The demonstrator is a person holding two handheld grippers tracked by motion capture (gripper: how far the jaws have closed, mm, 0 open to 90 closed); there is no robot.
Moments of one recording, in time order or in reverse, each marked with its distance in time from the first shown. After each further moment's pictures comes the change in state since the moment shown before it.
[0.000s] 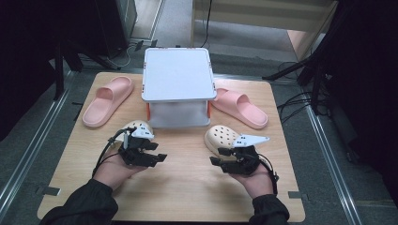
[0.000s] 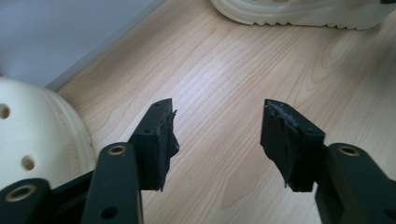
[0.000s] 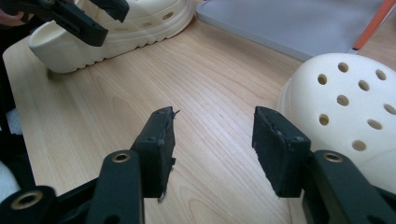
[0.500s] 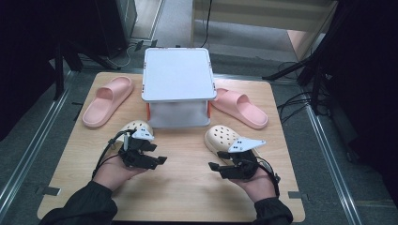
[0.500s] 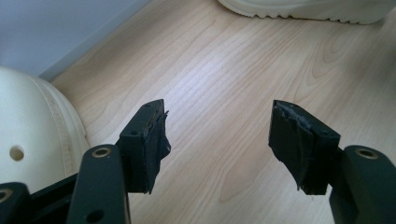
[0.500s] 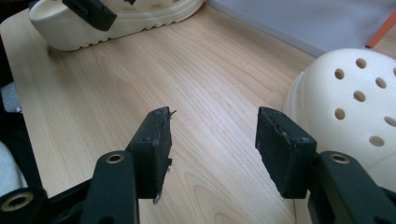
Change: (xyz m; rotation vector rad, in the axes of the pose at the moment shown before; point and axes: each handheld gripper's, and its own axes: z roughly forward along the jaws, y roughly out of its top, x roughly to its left) left arm 0.001 -0.007 -0.001 0.017 0.008 -0.027; right arm 0.011 -0.001 0.000 0.047 -0.010 -0.068
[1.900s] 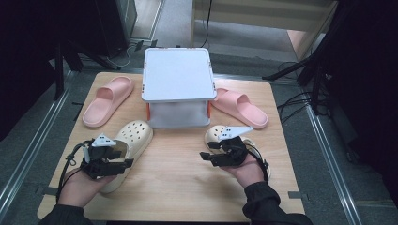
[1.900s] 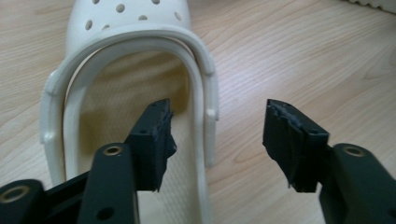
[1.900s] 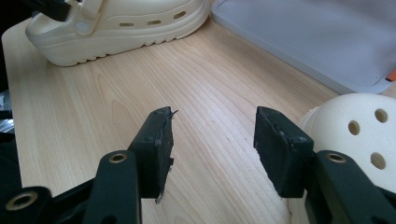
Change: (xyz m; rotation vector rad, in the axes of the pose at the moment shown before) left arm 0.028 -0.060 -0.047 -0.010 0.205 -0.234; right arm -0.014 0.028 0.030 0.012 0.055 -0.021
